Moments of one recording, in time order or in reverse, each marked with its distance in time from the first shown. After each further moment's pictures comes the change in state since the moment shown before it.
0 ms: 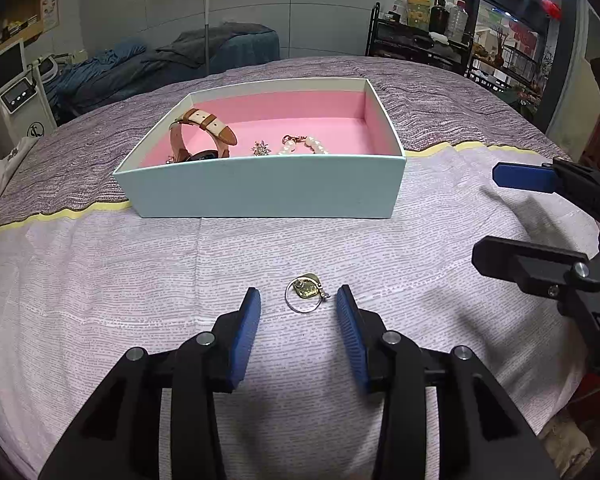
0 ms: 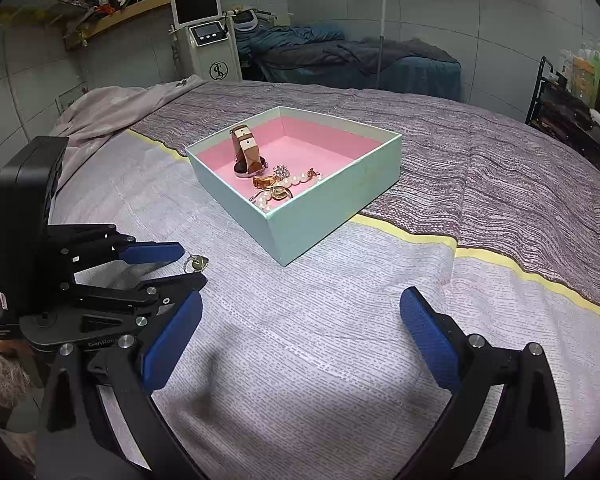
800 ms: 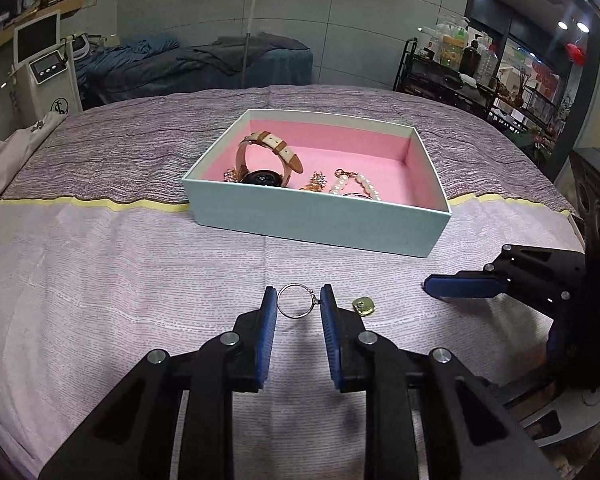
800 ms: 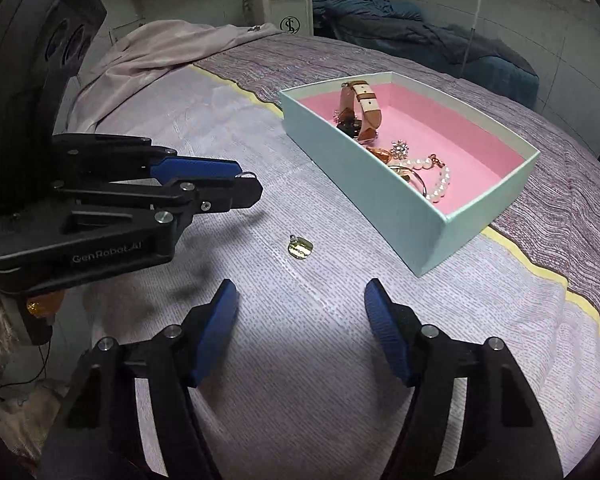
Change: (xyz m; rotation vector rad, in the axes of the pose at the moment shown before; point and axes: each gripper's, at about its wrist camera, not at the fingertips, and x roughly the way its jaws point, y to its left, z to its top) left arm -0.027 0.044 0.007 -0.143 -0.061 0.016; right arm 0.051 0.072 0.007 -0.221 0.147 0.132
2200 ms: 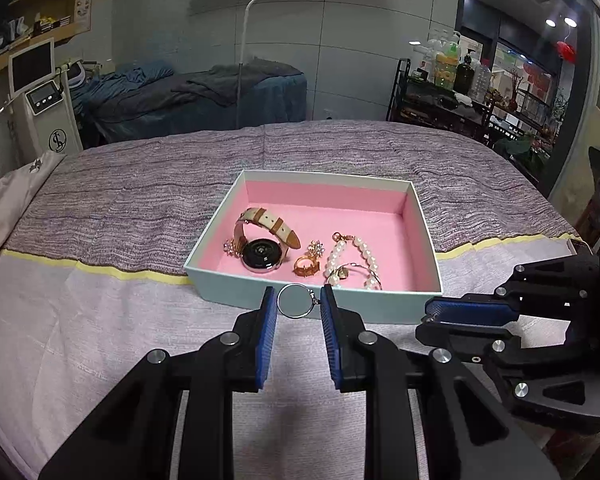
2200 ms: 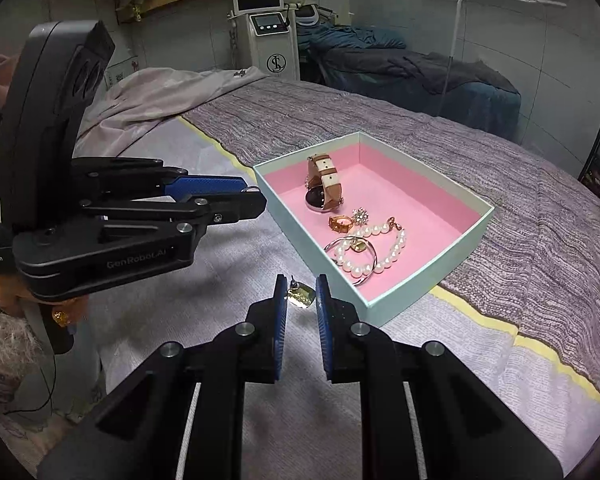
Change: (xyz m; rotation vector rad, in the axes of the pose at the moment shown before) left arm -0.010 -0.010 0.057 0.063 -0.083 0.003; right arm -0.046 -0.030 0.031 0.049 -0.139 -0.015
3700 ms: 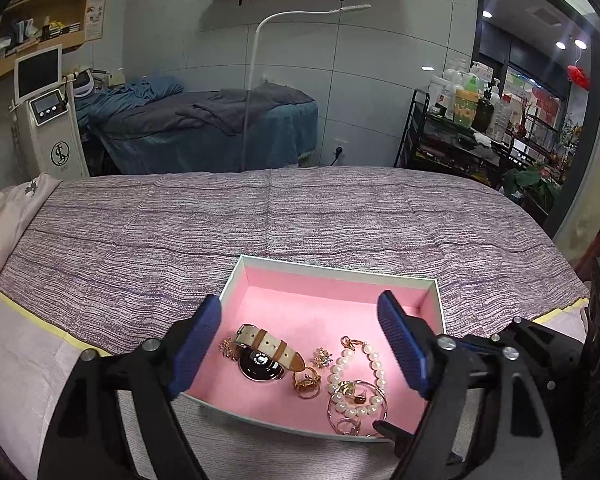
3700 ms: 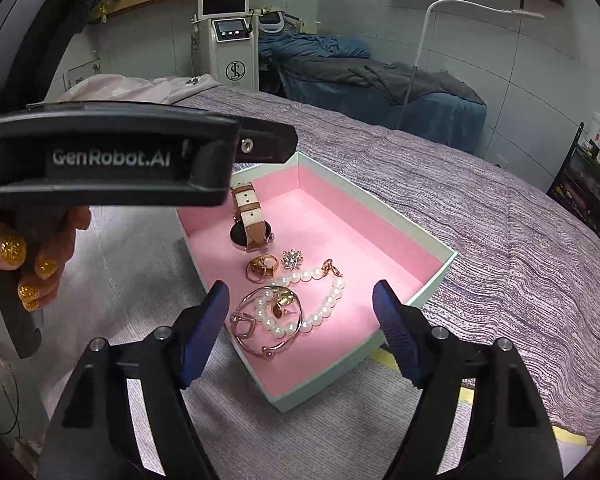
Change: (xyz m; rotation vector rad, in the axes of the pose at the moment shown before) left arm 0.040 0.011 0.074 -0.053 -0.084 0.035; right arm 0.036 -0.030 0.028 0.012 -0.036 -0.151
